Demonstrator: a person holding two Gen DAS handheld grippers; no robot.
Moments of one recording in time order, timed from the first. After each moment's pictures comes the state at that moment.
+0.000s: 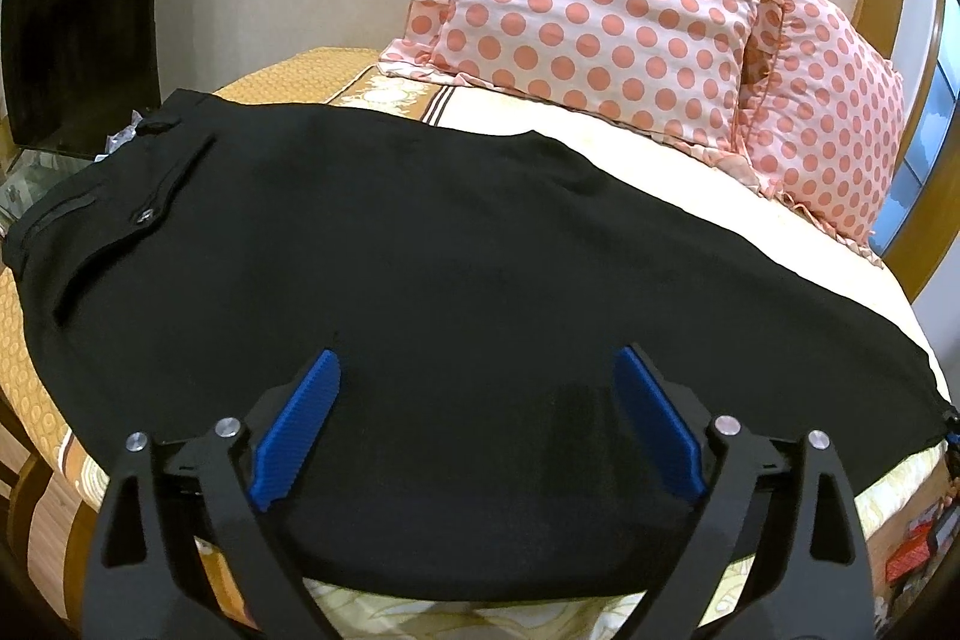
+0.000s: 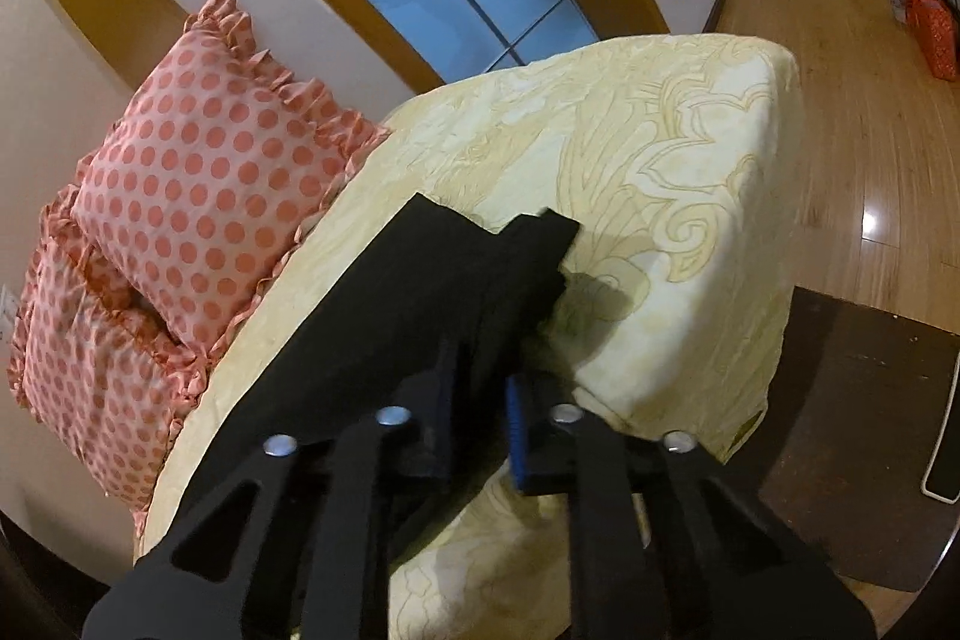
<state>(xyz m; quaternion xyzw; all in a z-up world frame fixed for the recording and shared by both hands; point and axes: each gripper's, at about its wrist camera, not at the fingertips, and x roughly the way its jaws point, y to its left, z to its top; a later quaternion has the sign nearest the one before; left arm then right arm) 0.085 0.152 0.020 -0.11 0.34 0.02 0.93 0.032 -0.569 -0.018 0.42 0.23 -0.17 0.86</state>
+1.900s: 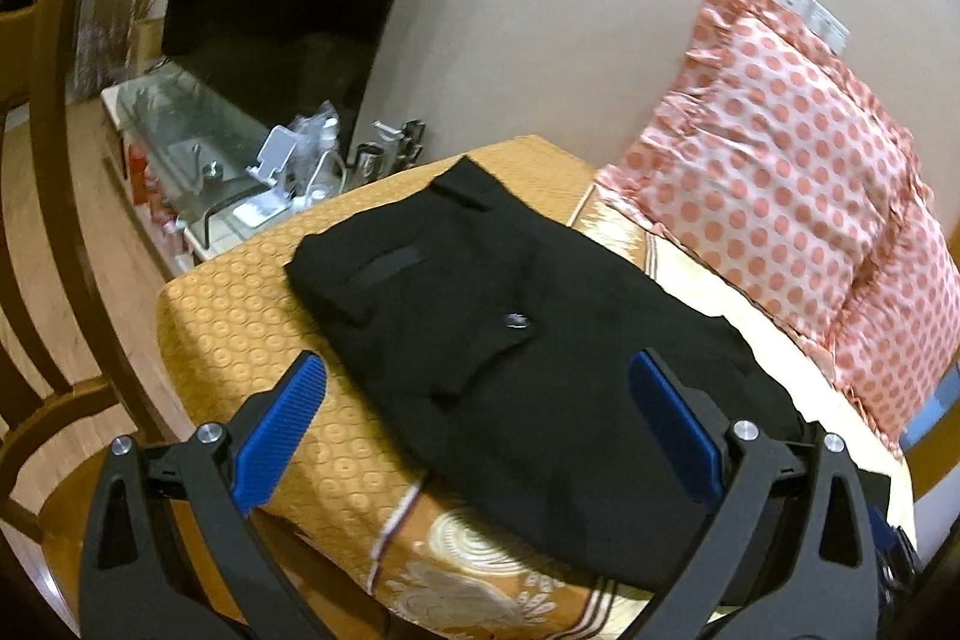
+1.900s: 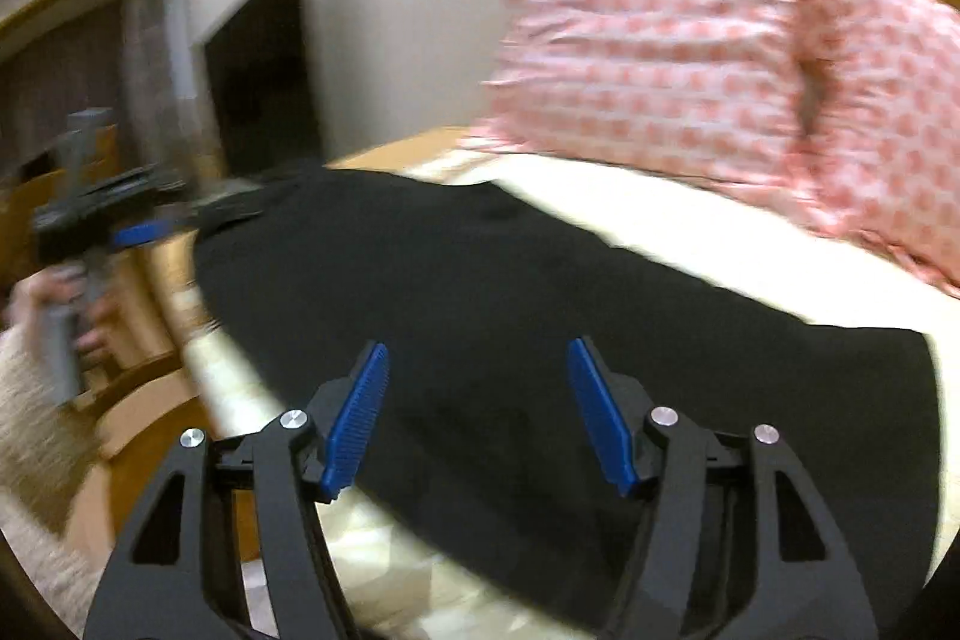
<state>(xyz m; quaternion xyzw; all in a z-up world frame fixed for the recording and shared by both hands) 0.012 0.297 0.059 -0.25 0.26 0.18 0.92 0.086 -0.126 0.057 -0.05 0.26 0.32 0.91</state>
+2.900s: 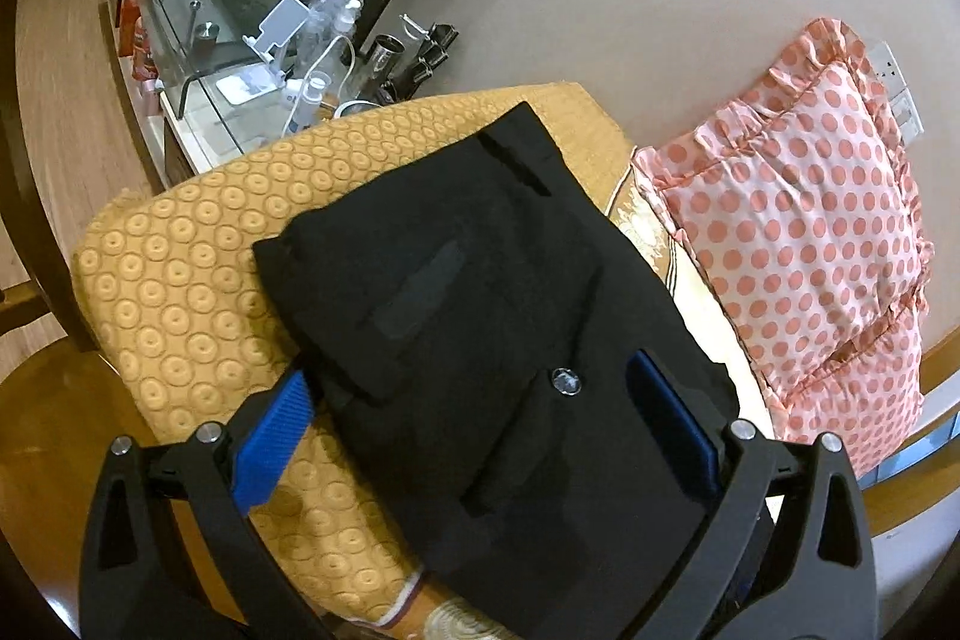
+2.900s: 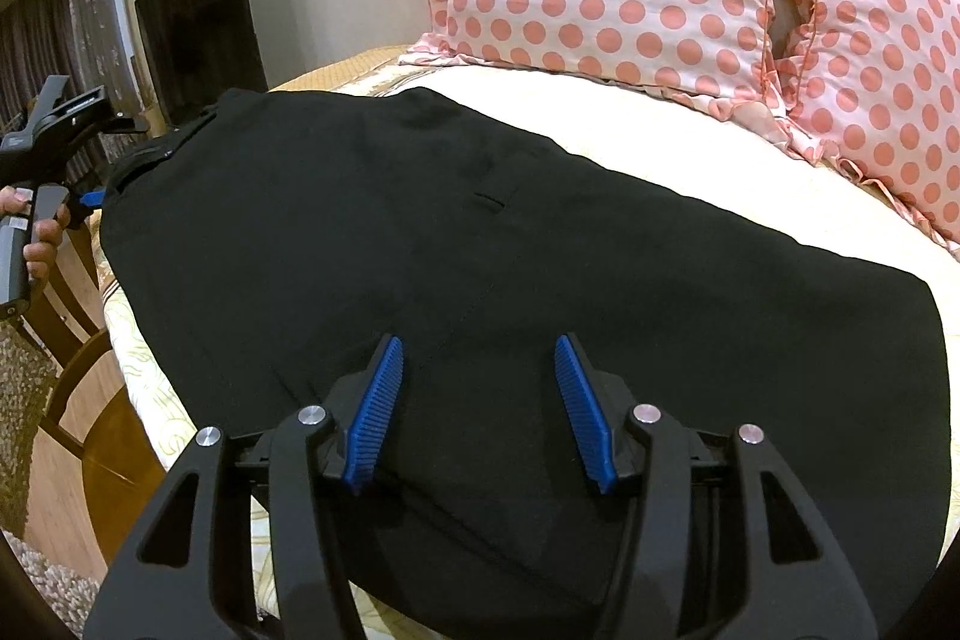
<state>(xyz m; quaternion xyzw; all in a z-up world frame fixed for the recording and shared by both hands) 0.065 0.362 0.029 -0.40 0.32 0.13 0.85 0.112 -0.118 0.027 -0.08 0.34 0.28 0.89</state>
